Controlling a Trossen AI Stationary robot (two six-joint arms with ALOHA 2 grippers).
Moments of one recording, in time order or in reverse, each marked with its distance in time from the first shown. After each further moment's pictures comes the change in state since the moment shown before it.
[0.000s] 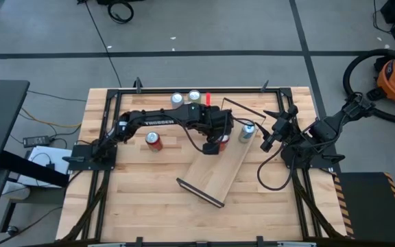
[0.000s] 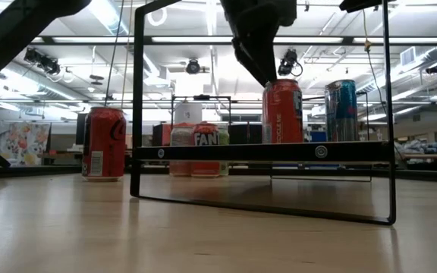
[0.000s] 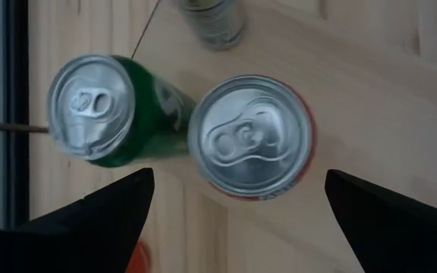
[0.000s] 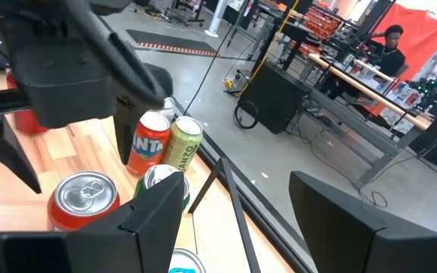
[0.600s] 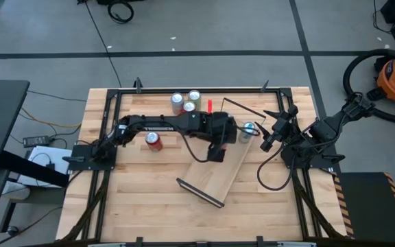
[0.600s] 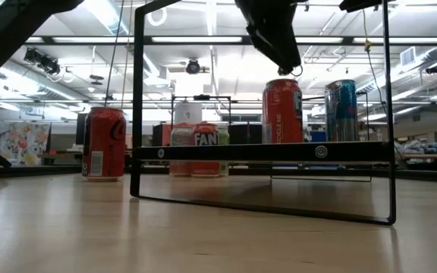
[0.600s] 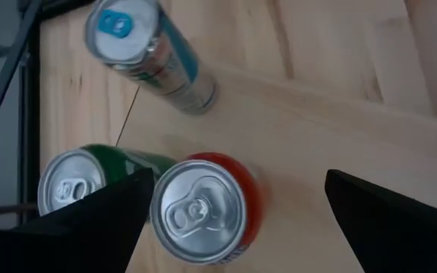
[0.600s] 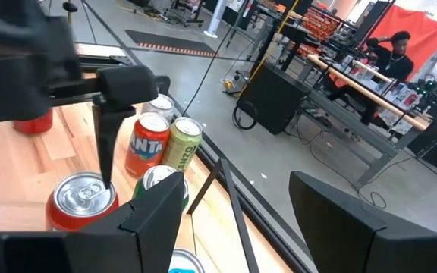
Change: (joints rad) left arm -0.059 0.000 0.000 0.137 -0.024 0.065; right arm 0.000 0.000 0.000 0.002 0.004 -0.003
